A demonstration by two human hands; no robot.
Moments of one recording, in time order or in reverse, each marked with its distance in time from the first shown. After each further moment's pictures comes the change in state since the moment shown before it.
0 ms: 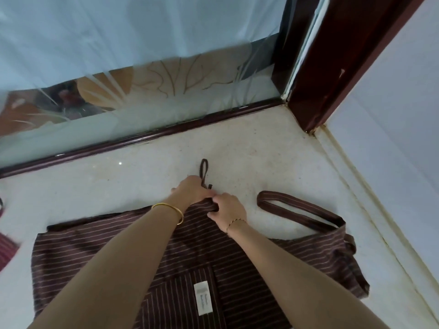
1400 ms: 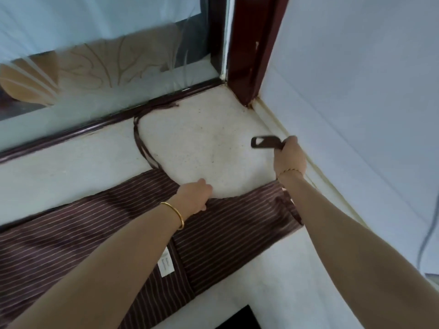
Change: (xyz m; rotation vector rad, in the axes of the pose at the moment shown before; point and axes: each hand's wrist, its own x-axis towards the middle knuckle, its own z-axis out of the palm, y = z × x) left_hand -0.079 0.066 0.092 0.688 -0.066 0.603; right_hand -0.100 0.150 -0.134 0.204 0.704 0.563
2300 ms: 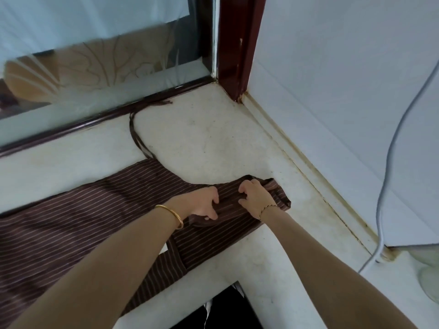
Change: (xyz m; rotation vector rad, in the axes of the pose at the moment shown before) left_hand -0.036 0.050 0.008 -0.578 -0.219 -0.013; right_hand -0.097 0.065 0.025 -0.194 -0.578 -0.365
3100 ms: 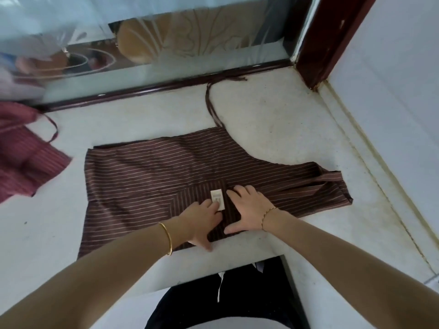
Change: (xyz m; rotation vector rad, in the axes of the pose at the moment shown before) left_hand -0.114 -0.119 0.092 0.754 0.131 0.030; right_hand -0.046 -0.114 0.088 -0.605 -0.307 -0.536
